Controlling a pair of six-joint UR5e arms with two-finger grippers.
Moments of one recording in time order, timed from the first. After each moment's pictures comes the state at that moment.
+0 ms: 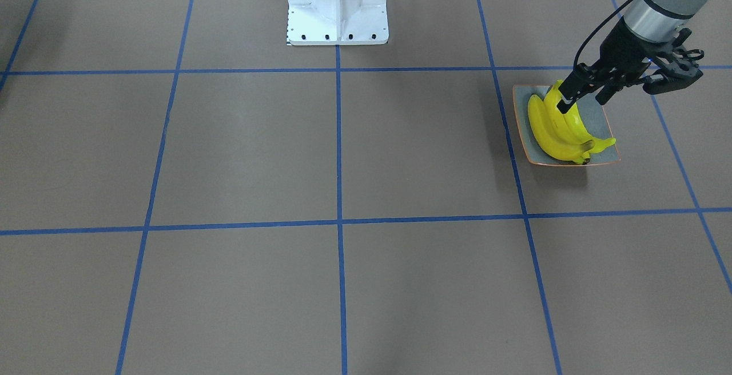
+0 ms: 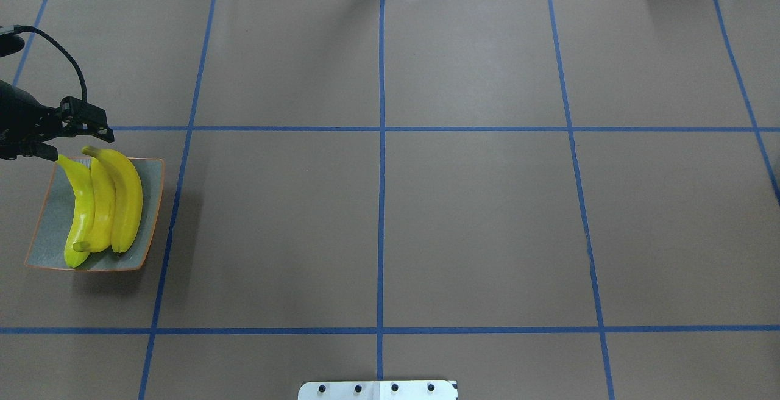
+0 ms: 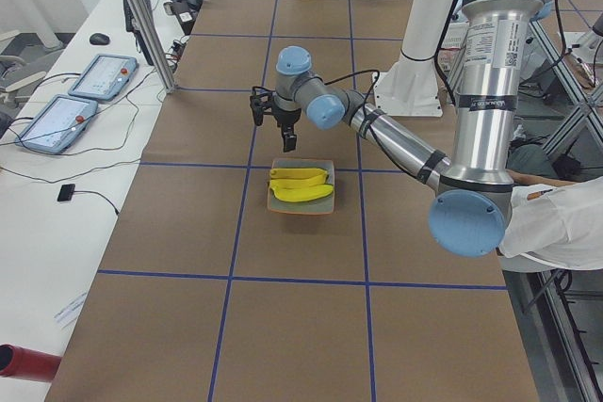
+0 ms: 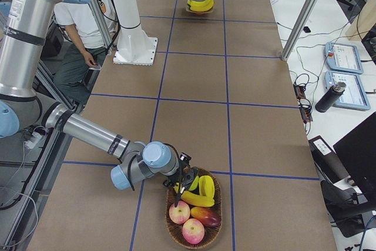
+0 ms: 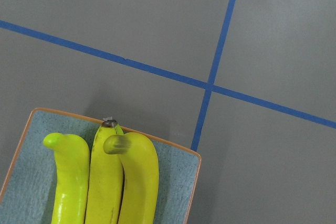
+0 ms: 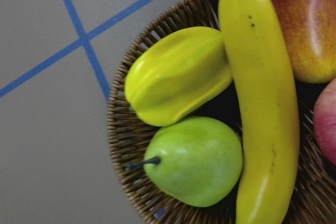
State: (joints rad) left arm -0.99 -1.62 -2.08 -1.76 -2.16 -1.16; right arm 1.44 -1.89 1.39 -0.58 2.36 0.98
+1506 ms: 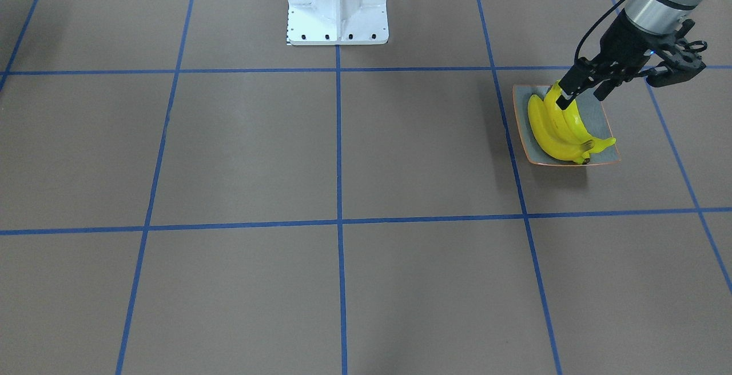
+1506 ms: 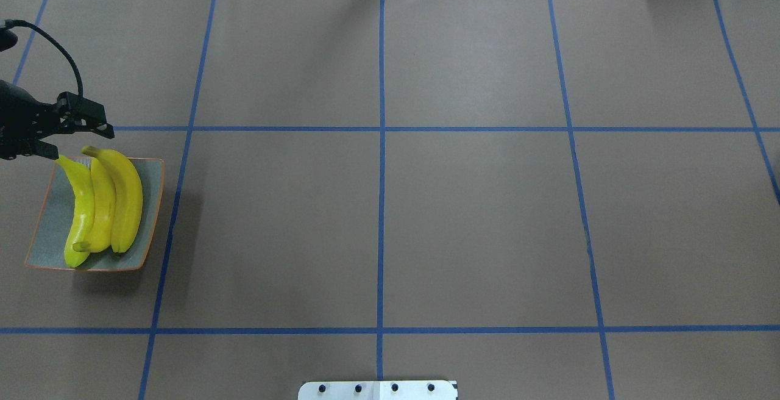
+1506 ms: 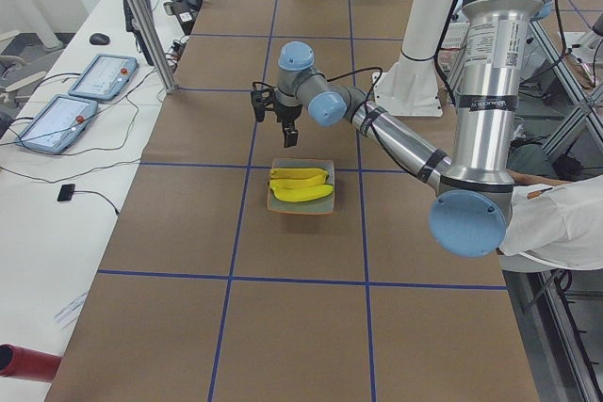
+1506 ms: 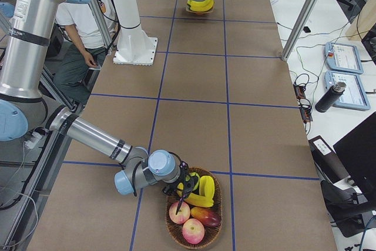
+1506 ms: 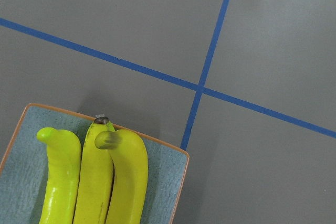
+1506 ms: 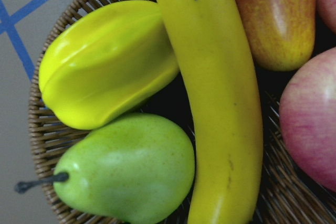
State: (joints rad) left arm -0.99 -1.62 -2.10 -1.77 -2.16 -1.21; right arm 1.39 -1.87 1.32 -0.61 2.35 0.97
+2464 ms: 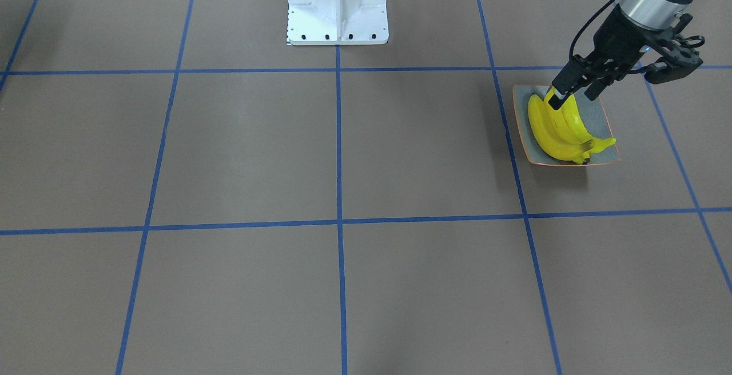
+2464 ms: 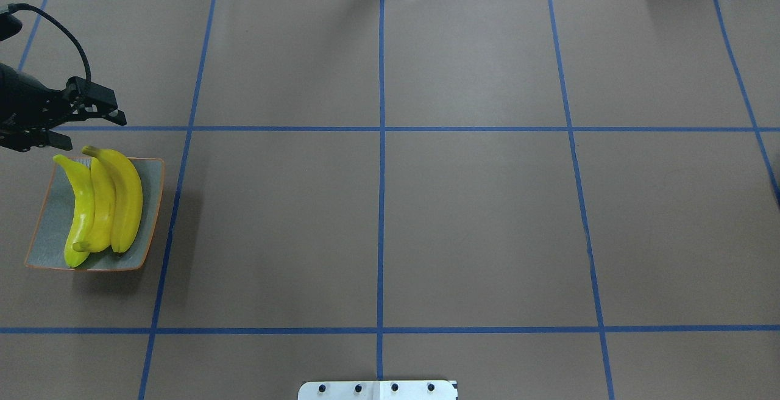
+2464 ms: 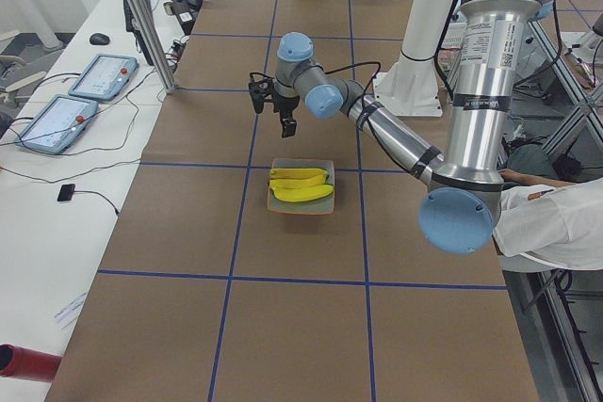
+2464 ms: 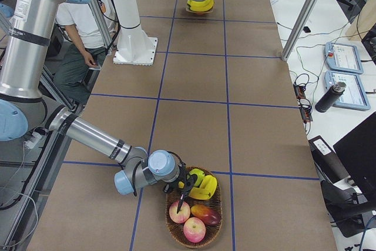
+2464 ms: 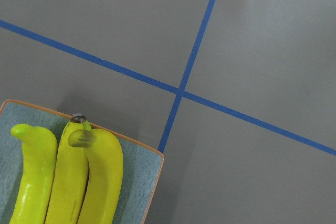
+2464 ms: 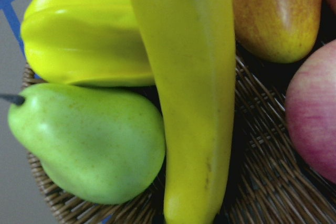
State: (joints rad) left arm -0.99 -1.66 -2.10 -1.77 -2.17 -1.29; right arm 1.39 -1.87 1.32 -0.61 2.38 0.92
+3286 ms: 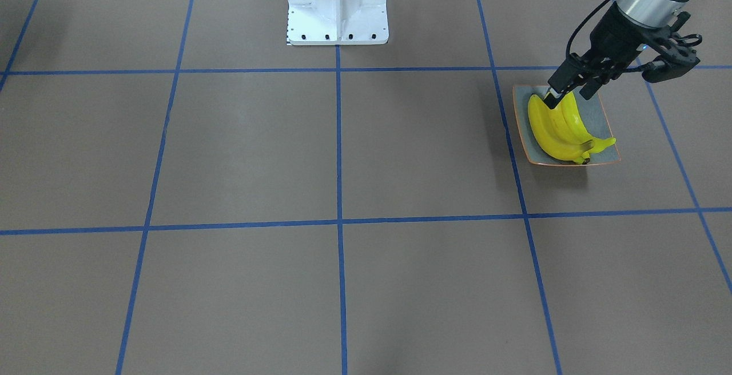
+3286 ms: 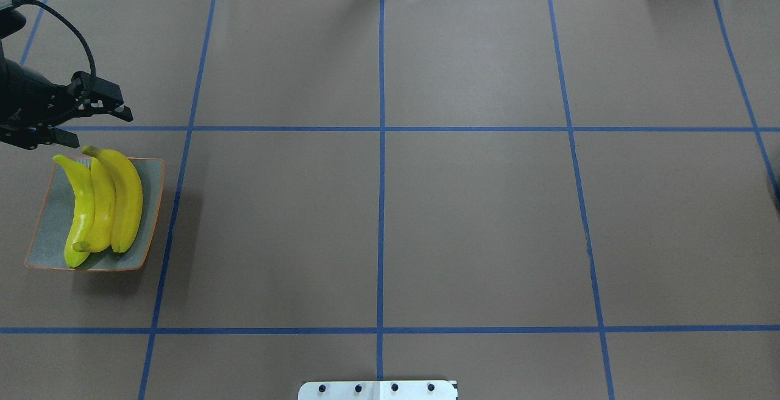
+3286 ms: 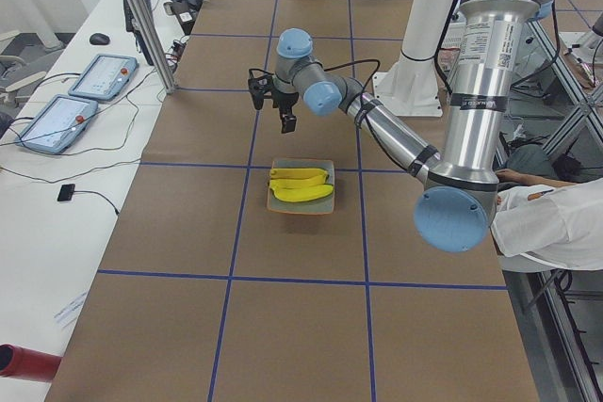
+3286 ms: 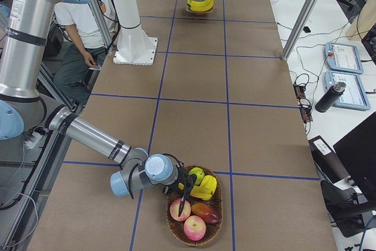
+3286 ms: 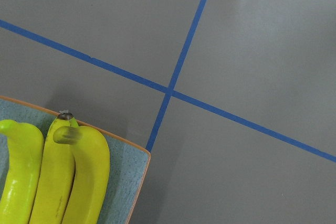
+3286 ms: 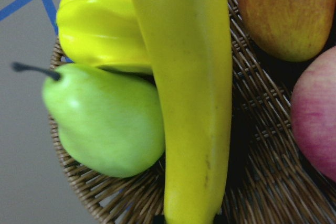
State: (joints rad) left arm -0.99 -1.69 -2.10 -1.77 -2.18 -1.32; right arm 1.49 -1.87 1.34 -0.69 2.45 0.74
